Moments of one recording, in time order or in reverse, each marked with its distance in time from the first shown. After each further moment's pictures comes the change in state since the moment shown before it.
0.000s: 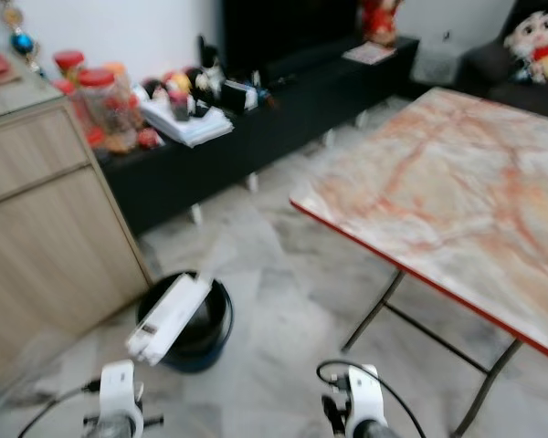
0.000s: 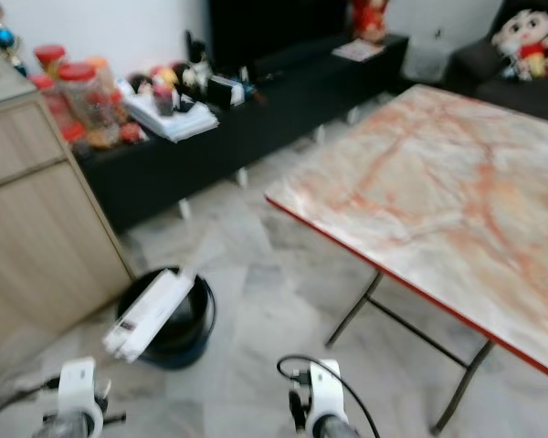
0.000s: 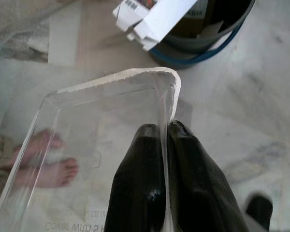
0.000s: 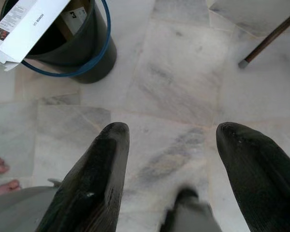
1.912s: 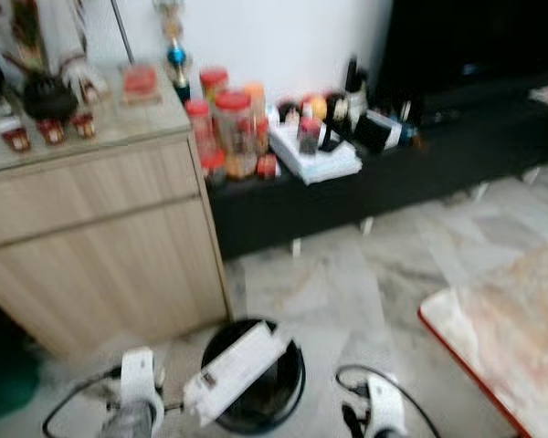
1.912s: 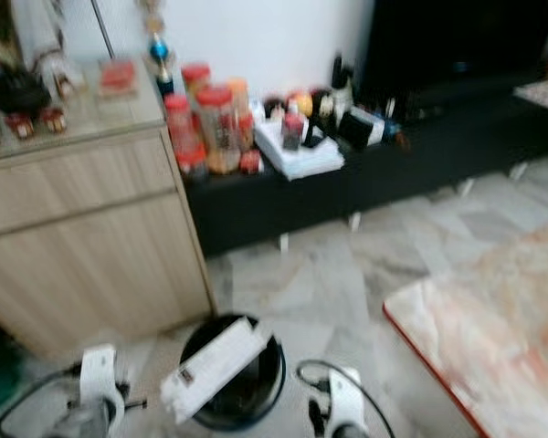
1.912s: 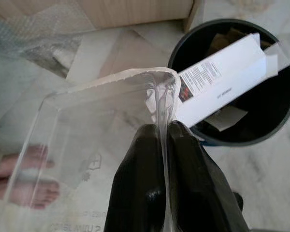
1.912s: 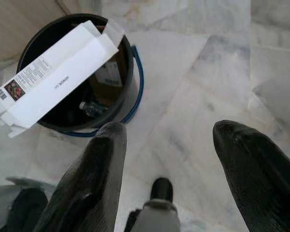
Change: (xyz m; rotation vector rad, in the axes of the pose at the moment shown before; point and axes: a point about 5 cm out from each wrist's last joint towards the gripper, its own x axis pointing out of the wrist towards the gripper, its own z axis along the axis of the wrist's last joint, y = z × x) left arm 0.002 -0.020 0.006 -0.017 -0.017 -0.047; right arm -0.004 -0.018 -0.004 0.033 0.006 -0.053
